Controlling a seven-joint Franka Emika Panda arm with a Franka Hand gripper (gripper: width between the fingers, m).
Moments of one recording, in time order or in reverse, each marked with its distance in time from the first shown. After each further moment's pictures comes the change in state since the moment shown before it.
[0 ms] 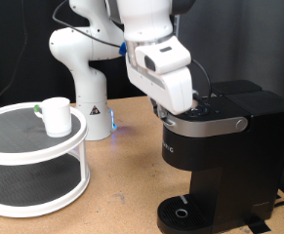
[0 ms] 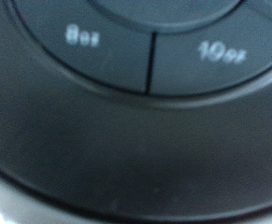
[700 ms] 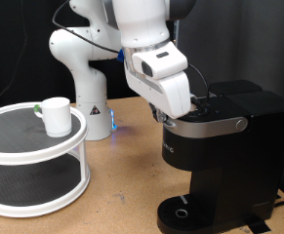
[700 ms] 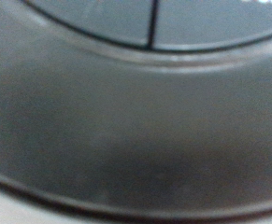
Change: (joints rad) arm -0.001 0.008 -0.008 -0.021 0.035 0.046 -0.036
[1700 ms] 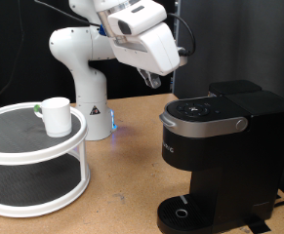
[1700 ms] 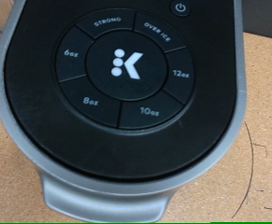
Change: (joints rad) arm -0.014 -0.092 -0.081 0.065 0.179 -0.142 -0.172
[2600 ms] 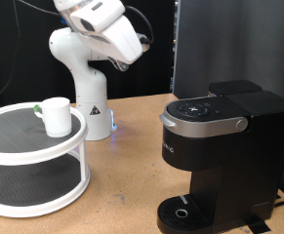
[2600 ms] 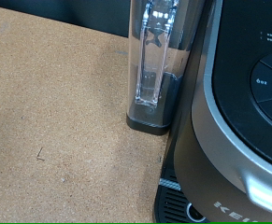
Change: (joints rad) arm -0.048 -0.104 -0.114 -0.051 0.021 -0.303 -0.187
